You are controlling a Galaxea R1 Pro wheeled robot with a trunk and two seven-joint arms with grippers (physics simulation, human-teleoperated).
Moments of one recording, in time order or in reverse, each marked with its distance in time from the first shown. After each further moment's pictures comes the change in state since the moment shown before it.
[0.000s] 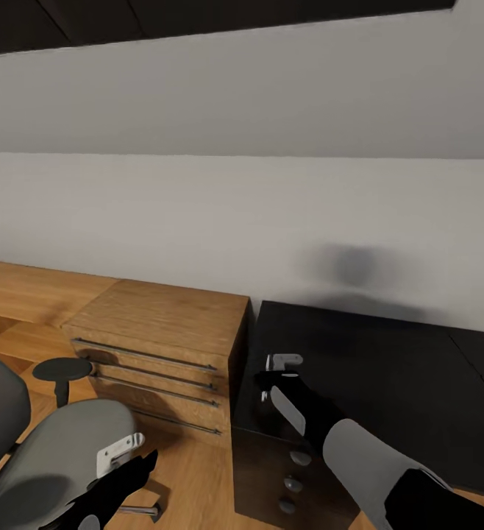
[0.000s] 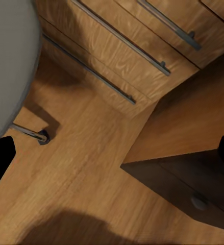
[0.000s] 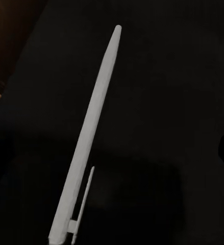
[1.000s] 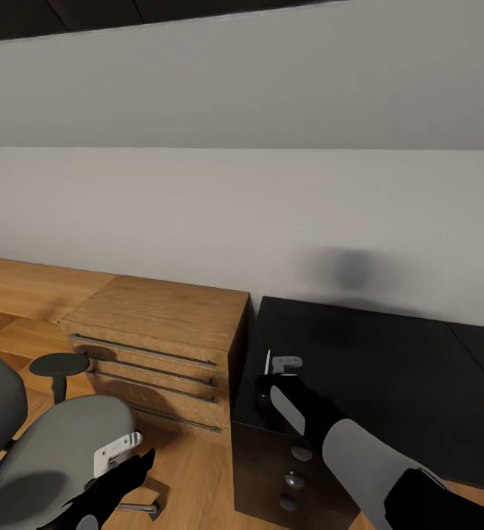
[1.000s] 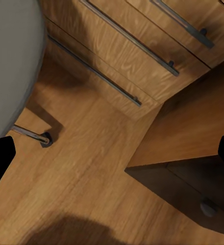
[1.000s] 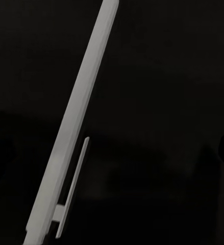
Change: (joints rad) left arm 0.000 0.003 0.008 0.000 -0.004 -0.013 0.000; right arm 0.000 0.003 -0.006 0.000 0.001 0.062 -0.004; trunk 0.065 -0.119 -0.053
